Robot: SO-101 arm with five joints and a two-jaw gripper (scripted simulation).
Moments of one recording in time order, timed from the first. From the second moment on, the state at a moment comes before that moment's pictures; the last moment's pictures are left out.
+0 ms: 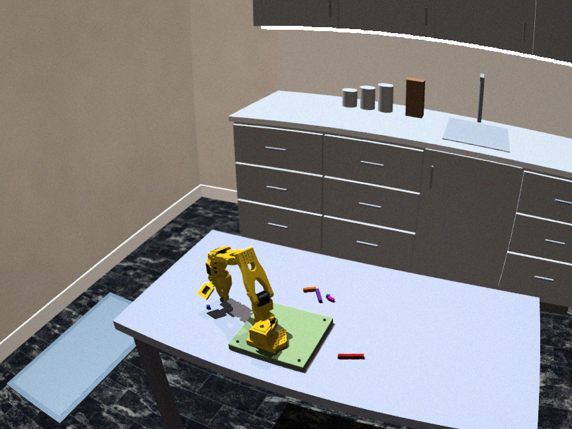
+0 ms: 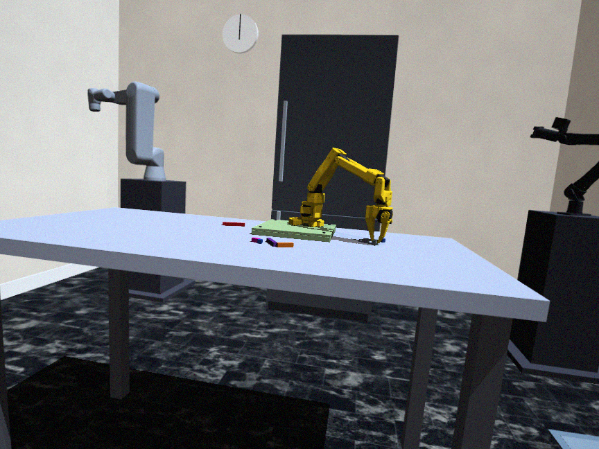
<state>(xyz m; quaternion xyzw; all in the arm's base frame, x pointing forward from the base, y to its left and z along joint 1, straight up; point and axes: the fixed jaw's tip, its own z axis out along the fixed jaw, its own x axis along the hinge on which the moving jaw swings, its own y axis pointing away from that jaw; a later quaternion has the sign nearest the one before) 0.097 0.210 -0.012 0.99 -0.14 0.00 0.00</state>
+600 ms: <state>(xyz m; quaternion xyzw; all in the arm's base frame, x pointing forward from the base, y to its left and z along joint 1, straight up) 0.097 0.210 -0.012 0.99 -0.14 0.00 0.00</state>
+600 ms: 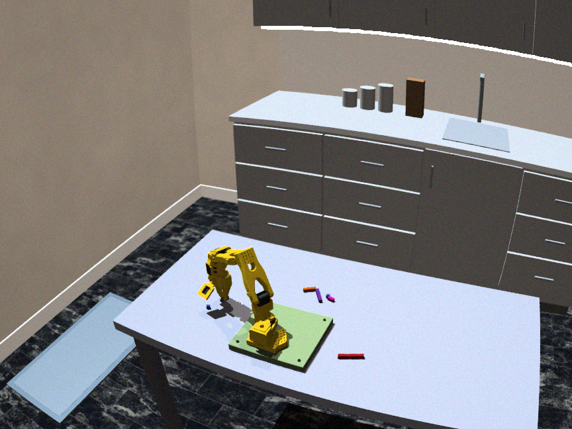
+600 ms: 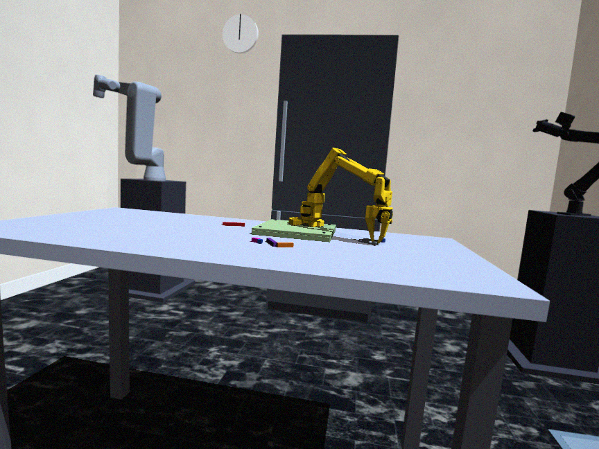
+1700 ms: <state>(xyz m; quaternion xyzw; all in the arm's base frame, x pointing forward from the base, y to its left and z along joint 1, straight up) 0.097 0.209 -0.012 0.99 -0.14 0.00 0.01</state>
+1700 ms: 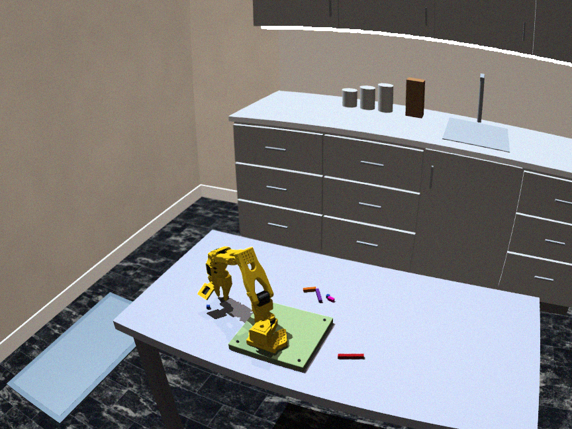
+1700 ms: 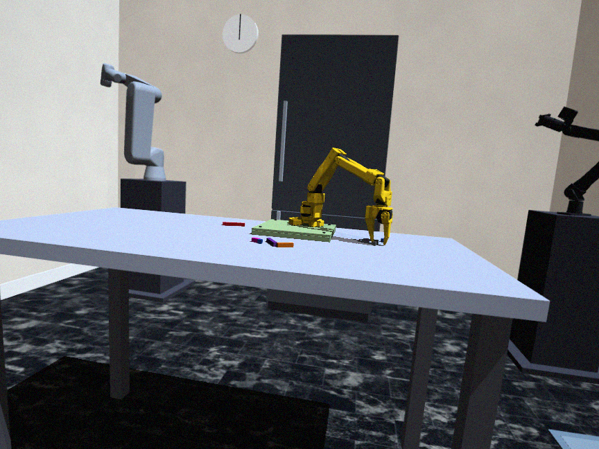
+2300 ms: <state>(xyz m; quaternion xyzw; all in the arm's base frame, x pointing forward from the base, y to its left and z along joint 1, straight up) 0.093 0.201 -0.013 0.99 -0.14 0.00 0.01</state>
